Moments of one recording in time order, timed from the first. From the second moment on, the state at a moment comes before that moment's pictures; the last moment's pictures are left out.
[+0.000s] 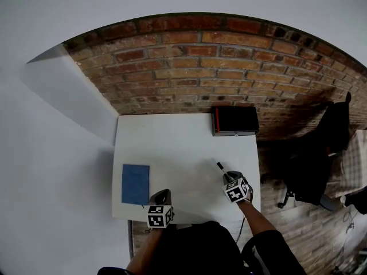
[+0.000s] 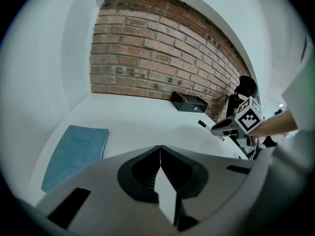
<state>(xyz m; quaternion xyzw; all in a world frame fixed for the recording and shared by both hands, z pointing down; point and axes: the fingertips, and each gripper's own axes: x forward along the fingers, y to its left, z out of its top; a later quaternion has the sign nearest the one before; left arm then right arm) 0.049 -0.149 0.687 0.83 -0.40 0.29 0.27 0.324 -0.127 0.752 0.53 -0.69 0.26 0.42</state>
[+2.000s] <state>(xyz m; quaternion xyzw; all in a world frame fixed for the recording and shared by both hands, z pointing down) -0.135 -0.148 0.681 0.81 -0.44 0.26 0.29 0.037 -0.178 0.716 0.49 -0.72 0.46 0.16</state>
